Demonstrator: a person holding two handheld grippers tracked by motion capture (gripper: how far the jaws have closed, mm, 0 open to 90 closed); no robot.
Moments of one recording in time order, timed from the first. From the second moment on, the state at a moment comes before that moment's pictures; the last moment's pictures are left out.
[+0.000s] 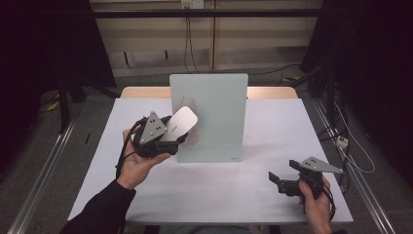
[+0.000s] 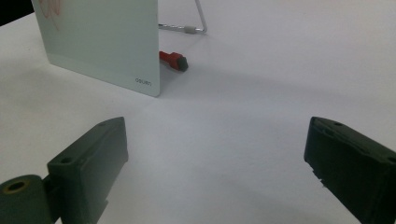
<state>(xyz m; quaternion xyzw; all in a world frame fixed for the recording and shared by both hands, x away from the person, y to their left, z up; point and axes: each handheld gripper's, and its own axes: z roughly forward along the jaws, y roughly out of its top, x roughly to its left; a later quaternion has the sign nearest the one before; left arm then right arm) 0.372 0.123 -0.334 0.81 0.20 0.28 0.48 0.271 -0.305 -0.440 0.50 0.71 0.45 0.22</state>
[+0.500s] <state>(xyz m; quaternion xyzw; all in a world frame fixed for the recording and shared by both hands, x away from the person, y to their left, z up) 0.400 0.106 -0.319 0.79 0.18 0.38 0.45 0.272 -0.306 -0.441 0.50 0.70 0.45 0.21</state>
